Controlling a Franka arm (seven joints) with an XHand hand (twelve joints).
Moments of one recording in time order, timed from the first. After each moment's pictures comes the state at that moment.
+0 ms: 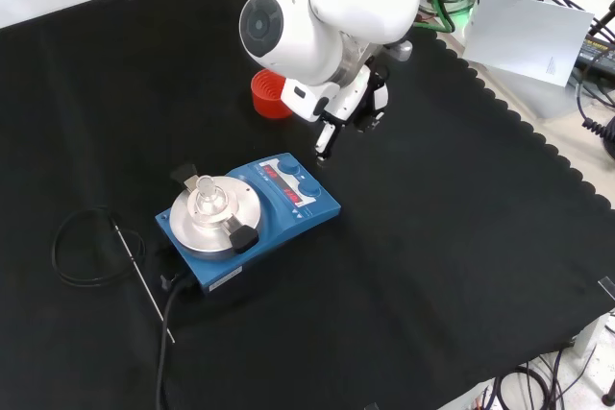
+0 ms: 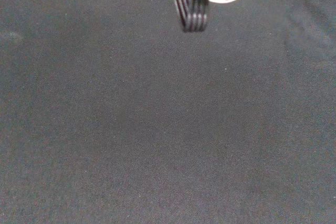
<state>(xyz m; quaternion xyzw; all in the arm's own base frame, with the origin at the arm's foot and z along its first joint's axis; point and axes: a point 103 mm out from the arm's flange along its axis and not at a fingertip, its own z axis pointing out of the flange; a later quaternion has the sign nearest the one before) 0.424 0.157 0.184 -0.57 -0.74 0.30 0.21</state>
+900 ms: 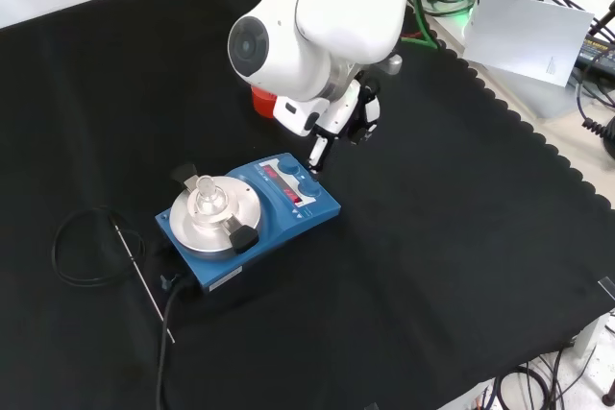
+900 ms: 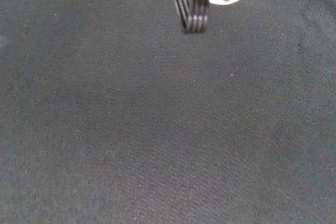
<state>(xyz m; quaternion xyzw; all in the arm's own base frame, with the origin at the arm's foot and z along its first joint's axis) 0.439 0.154 0.159 -0.57 -0.74 0.29 0.23</state>
